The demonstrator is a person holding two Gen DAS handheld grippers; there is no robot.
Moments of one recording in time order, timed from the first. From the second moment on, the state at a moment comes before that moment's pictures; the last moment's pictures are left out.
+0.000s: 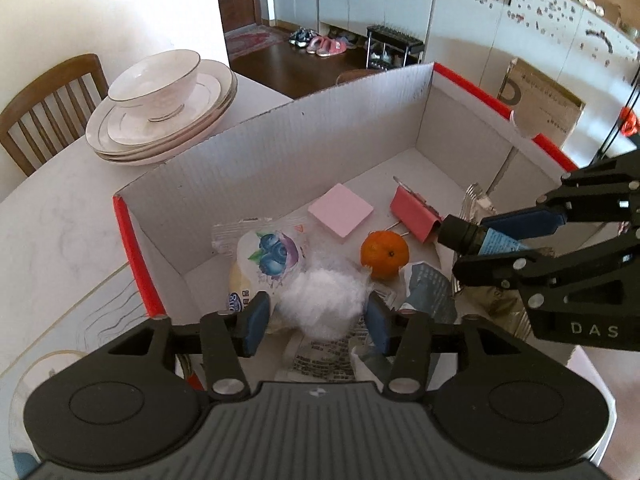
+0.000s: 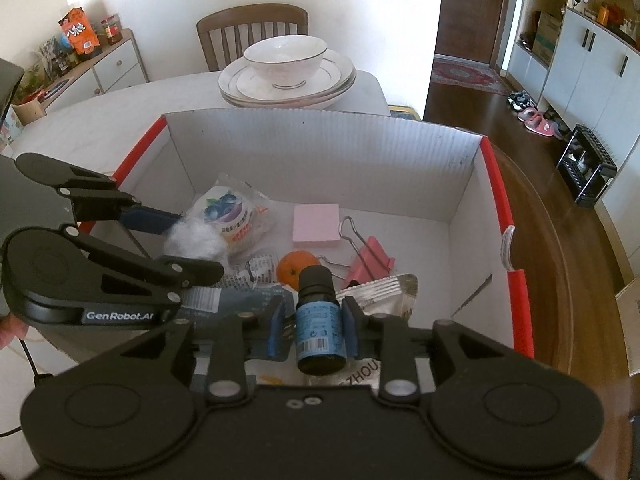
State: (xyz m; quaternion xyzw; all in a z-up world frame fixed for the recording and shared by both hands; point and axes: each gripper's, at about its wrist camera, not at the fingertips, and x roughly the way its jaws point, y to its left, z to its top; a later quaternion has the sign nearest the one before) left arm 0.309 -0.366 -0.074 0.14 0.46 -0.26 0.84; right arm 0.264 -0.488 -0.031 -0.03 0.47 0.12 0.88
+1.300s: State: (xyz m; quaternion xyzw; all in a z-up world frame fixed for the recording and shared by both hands) left arm 0.234 -0.297 -0.006 0.04 0.38 -0.25 0.89; right arm 0.199 -0.476 0.020 -0.02 0.38 0.17 0.91
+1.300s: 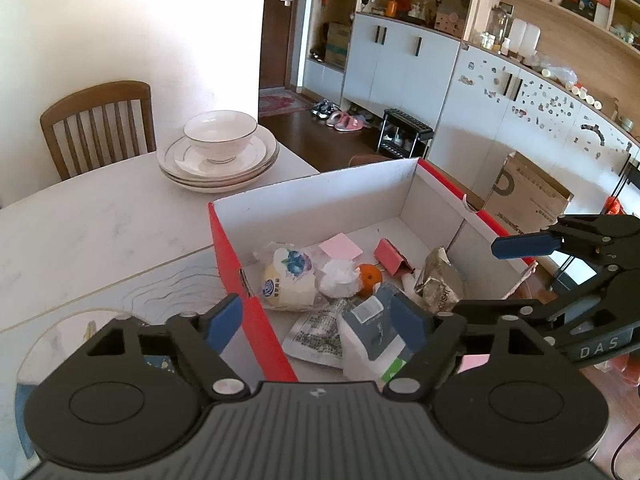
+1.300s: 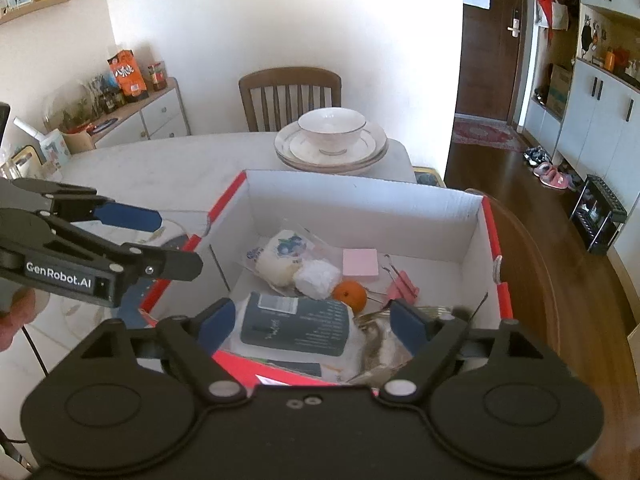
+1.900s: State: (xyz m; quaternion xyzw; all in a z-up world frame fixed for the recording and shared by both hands) left arm 0.202 -0.280 -0.008 0.03 0.38 -0.26 0.89; right arm 0.171 -0.468 0.024 0.00 0.36 0.14 0.92
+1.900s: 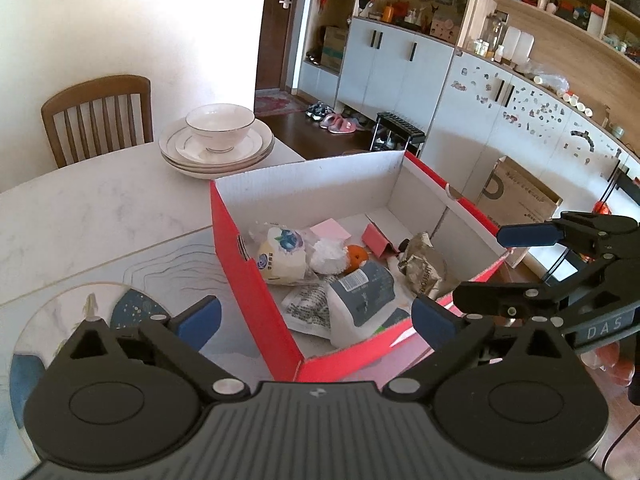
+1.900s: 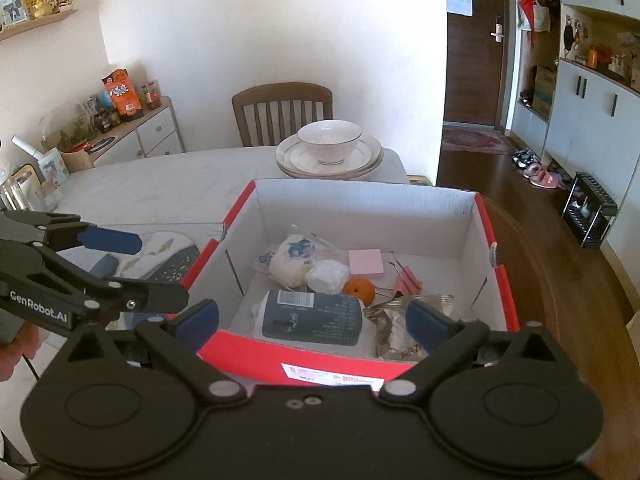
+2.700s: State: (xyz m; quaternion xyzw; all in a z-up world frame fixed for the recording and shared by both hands) left arm 0.175 -0.260 -0.002 0.04 0.37 -0.24 0.90; right arm 0.144 -0.458 0.028 0.01 0.35 0.10 0.93
